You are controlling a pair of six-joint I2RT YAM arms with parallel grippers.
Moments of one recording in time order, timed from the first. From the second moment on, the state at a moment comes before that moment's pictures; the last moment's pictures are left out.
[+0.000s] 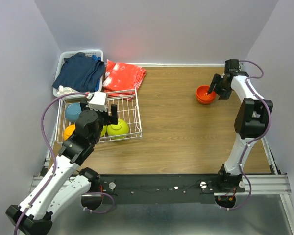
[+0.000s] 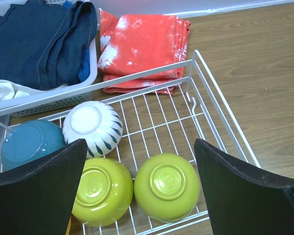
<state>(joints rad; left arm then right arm) -0.52 0.67 0.75 -0.29 -0.38 -0.05 -0.09 2.02 1.67 -0.72 -0.05 0.33</state>
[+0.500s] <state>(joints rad) -0.51 0.79 0.75 -0.37 -0.38 -0.17 -0.01 1.62 1.40 -0.58 -0.07 0.34</state>
